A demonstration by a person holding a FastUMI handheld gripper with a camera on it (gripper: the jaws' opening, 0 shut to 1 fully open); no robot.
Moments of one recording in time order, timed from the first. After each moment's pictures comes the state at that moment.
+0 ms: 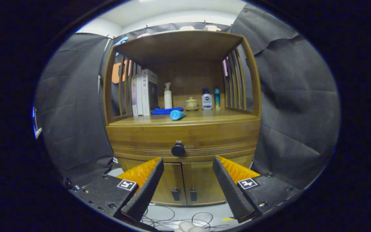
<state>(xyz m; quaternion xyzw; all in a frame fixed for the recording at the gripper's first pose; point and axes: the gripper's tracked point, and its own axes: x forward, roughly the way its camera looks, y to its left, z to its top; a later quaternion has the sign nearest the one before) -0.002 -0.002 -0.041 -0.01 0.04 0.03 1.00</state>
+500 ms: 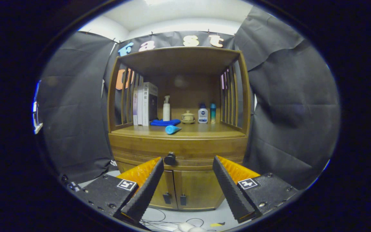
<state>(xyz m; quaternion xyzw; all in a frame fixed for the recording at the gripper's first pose) -0.023 -0.024 -0.013 -0.02 0.01 0.02 1.00</state>
